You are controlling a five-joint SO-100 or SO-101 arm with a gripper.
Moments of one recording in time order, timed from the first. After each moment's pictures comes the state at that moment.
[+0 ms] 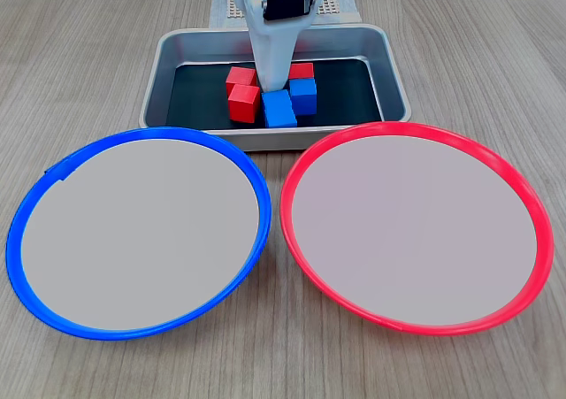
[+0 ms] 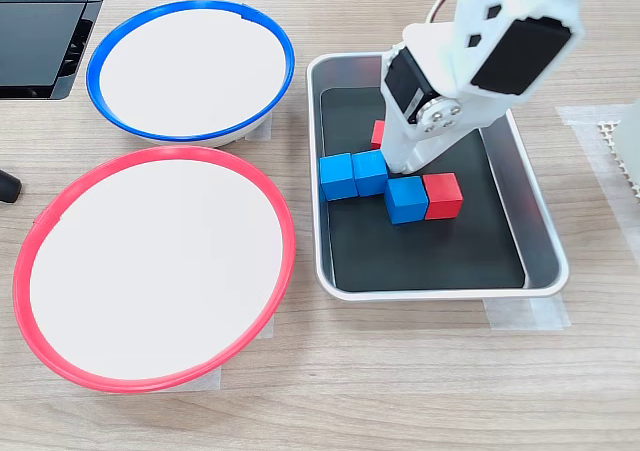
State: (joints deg) arm 2.8 106.5 133.0 48.1 -21.4
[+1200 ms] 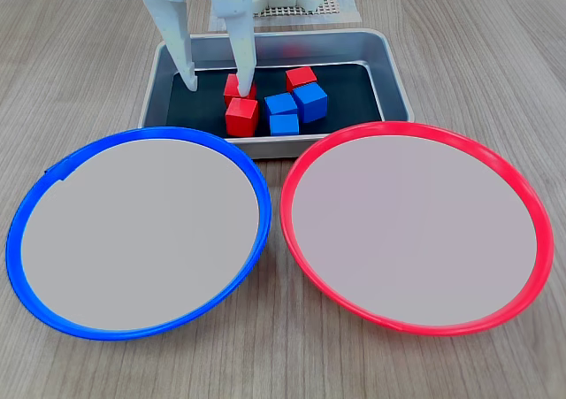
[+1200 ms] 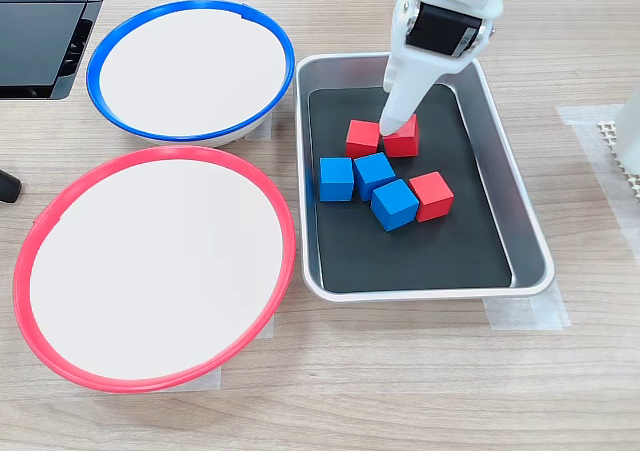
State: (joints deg) arm 20.1 102.6 125.2 57.5 -100.7
